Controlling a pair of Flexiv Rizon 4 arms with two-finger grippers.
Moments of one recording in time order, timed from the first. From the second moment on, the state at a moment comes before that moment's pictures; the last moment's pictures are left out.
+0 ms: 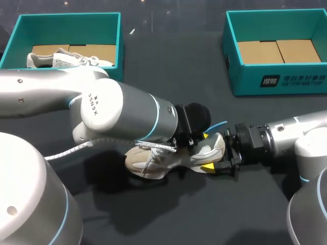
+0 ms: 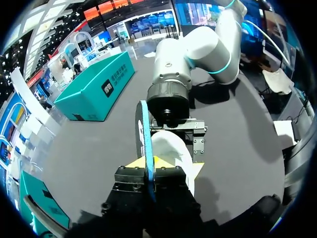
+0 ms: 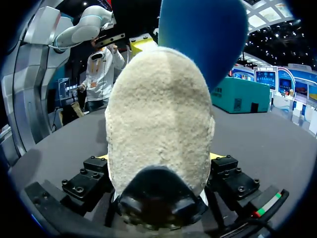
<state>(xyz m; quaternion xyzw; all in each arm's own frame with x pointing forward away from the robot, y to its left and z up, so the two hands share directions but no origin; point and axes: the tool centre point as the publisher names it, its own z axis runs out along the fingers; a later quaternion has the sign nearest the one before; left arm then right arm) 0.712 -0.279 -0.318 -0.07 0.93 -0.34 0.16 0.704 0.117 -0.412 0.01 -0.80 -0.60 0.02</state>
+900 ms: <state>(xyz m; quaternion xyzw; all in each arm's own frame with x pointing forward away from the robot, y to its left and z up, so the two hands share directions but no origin) 0.710 -0.280 -0.339 -0.06 0.93 -0.32 0.17 0.704 0.117 -0.412 0.01 -0.80 -0.60 0.02</state>
